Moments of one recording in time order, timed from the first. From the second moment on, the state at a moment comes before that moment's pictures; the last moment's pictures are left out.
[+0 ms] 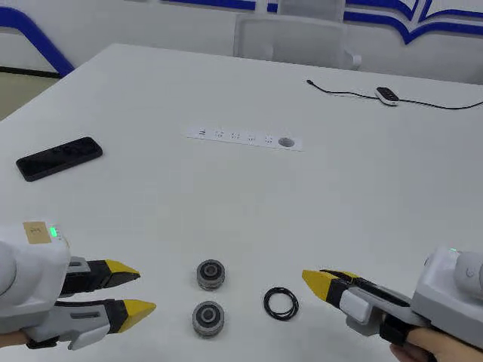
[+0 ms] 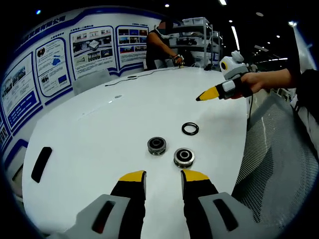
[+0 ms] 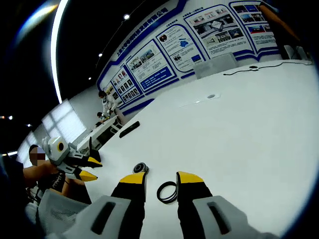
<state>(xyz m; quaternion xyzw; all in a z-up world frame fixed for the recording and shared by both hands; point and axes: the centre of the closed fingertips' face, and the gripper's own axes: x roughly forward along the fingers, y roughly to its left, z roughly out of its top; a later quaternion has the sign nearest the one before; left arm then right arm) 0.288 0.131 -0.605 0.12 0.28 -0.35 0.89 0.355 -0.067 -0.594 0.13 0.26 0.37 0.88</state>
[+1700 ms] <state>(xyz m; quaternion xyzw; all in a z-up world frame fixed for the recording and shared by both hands) 0.273 0.122 -0.613 0.06 0.24 -0.31 0.92 0.326 -0.097 -0.619 -0.05 0.28 0.44 0.85</state>
